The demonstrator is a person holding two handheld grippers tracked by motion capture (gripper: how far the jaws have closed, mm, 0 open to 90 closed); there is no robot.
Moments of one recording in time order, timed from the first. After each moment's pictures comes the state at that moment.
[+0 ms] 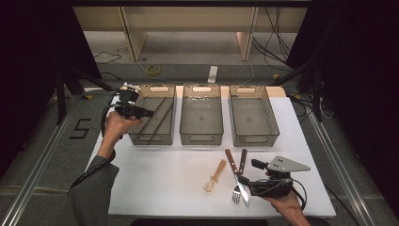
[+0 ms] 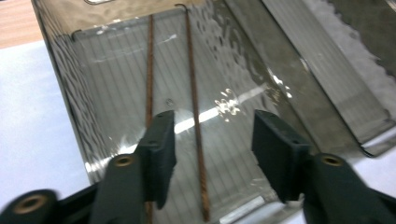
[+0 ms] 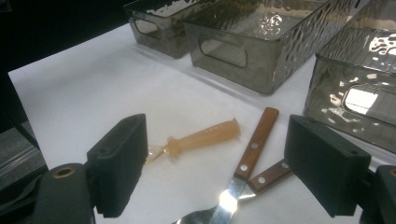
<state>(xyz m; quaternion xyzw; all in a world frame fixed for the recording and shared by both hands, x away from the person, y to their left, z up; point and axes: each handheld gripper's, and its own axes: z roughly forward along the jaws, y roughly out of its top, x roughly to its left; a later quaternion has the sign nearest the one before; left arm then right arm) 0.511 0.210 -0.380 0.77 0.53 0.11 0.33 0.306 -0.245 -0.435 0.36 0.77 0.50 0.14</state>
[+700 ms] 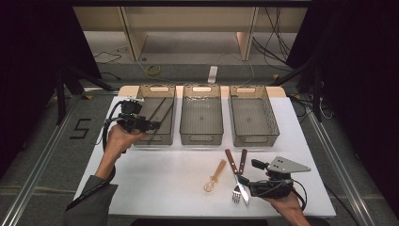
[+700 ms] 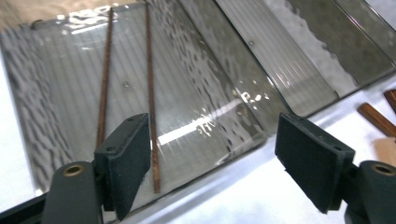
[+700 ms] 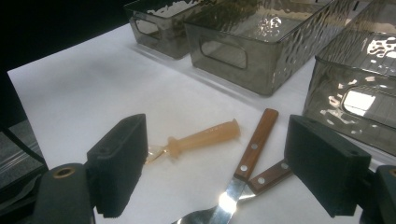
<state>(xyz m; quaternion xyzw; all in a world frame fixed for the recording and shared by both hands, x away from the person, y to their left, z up) 0.467 0.189 -0.380 0.78 0.51 0.11 0.35 0.304 -0.245 -0.434 0.36 0.77 0.50 0.15</state>
